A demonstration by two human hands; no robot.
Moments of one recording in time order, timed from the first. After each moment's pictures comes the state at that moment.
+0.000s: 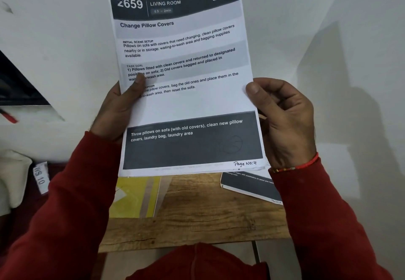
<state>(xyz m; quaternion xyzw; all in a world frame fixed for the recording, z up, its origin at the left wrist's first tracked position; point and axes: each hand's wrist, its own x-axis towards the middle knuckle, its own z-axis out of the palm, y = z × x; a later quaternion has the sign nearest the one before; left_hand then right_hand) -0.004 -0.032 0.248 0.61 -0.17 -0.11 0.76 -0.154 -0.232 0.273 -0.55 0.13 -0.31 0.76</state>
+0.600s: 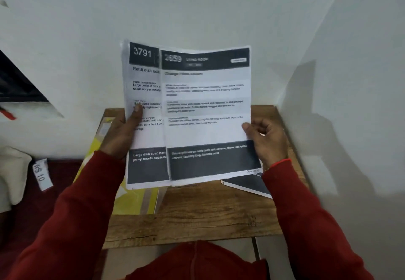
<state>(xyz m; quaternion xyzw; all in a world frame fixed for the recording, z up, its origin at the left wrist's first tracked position) 0.008 -0.008 0.169 0.63 -0.08 -0.15 0.76 -0.127 -0.289 0.139 -0.71 0.28 -0.27 0.58</state>
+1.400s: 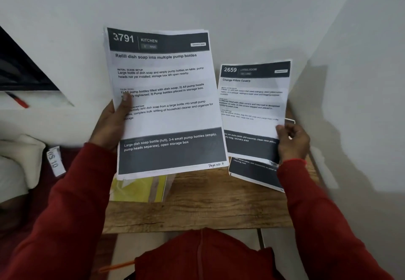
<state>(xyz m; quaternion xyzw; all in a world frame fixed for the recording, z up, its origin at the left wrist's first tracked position) 0.014 0.015 0.172 0.67 -0.08 -0.09 0.73 -0.133 -0.343 0.063 -0.68 0.43 -0.35 0.48</state>
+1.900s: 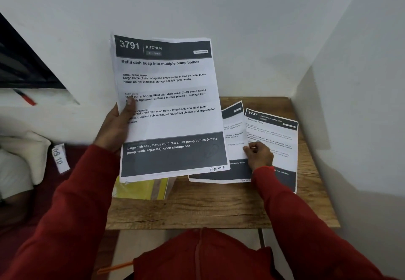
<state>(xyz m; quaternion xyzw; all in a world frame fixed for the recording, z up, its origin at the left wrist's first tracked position) 0.016 0.023 0.156 0.67 -0.08 -0.10 0.73 -0.115 -0.292 0.007 -0.80 0.42 -0.13 0.42</state>
